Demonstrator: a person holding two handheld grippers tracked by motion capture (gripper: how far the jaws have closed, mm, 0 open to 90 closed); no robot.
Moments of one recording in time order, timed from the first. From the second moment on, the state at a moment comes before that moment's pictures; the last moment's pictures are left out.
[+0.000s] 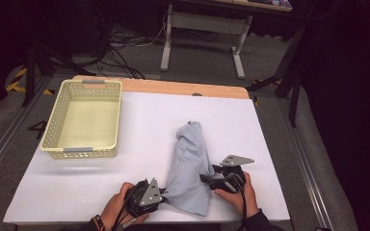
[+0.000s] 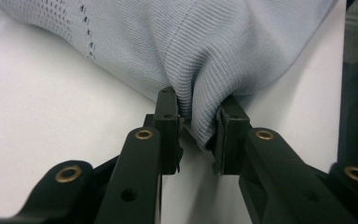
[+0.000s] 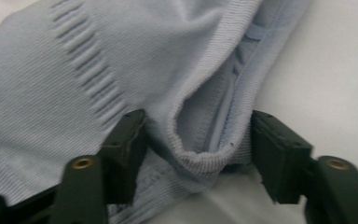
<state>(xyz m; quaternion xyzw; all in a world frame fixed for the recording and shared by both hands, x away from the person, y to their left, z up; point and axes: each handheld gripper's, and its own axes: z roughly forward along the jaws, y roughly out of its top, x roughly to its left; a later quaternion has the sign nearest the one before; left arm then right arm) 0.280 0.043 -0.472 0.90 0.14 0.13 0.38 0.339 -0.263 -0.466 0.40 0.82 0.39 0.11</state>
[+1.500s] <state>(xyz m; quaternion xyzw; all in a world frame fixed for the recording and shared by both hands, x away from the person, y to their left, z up) 0.335 0.050 -0.419 0.83 0.24 0.16 0.47 0.477 -0.180 -0.408 0.34 0.83 0.40 0.18</state>
